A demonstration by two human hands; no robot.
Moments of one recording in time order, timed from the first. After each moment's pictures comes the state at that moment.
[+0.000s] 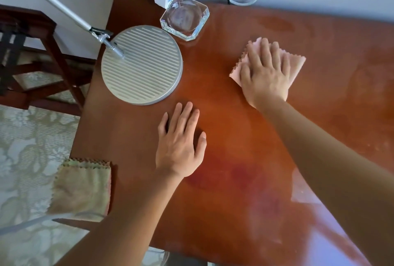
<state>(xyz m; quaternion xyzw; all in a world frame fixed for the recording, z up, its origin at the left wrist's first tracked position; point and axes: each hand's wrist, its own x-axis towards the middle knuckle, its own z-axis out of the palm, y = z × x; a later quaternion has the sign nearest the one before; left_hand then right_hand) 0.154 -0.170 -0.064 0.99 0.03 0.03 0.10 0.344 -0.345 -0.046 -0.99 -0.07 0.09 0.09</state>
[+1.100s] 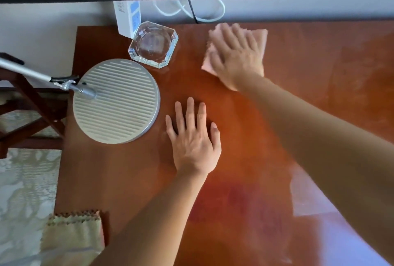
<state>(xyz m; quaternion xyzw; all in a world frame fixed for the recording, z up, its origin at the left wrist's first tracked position) 0.233 -0.224 -0.062 0.99 0.08 0.01 0.09 0.425 -0.333 -0.043 -0.98 -0.15 0.08 0.07</state>
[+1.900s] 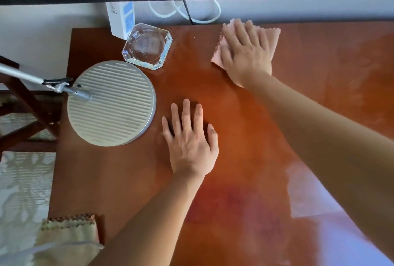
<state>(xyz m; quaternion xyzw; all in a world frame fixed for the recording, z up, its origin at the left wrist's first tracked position) 0.234 -0.223 -0.066 0.99 0.08 0.02 0.09 0.431 -0.353 -0.044 -0.99 -0.08 0.06 0.07</state>
